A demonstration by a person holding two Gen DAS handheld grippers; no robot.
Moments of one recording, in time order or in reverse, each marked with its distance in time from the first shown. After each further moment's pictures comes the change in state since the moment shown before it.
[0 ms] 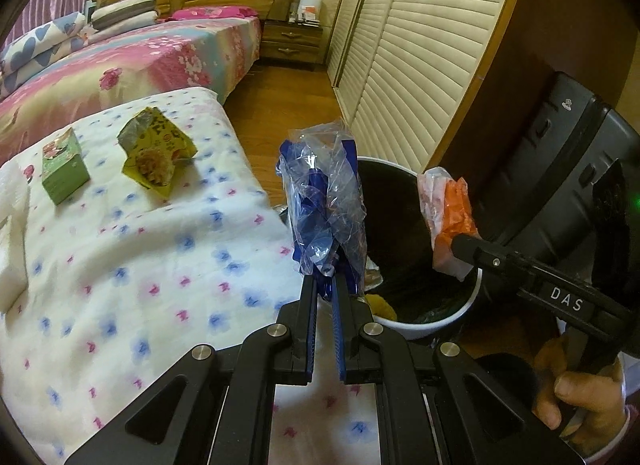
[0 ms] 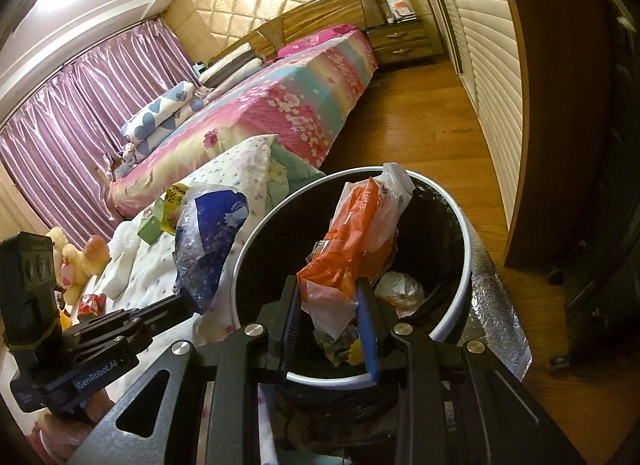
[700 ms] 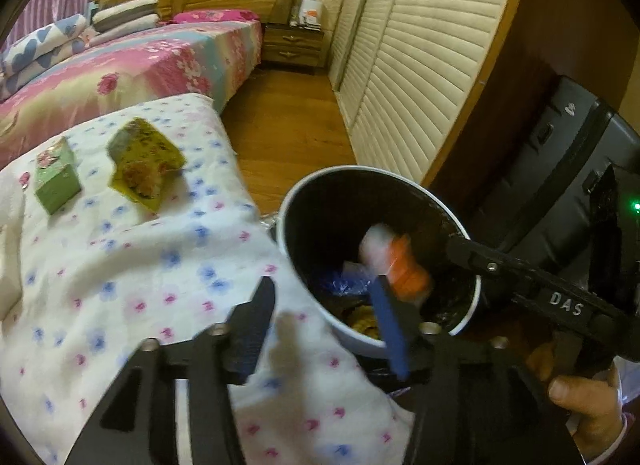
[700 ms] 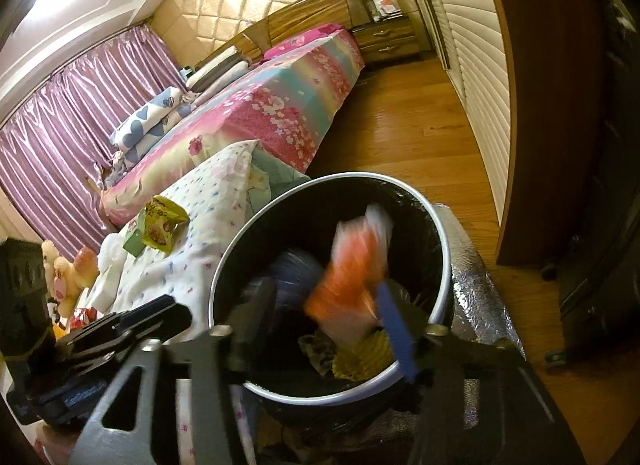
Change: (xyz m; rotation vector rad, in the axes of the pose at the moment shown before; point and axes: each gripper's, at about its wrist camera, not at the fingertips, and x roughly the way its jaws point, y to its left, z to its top) left arm 0.006 -0.007 0.005 -0.015 -0.026 0.017; right arm 0.004 -0.010 0.005 0.041 -0.005 -0.025
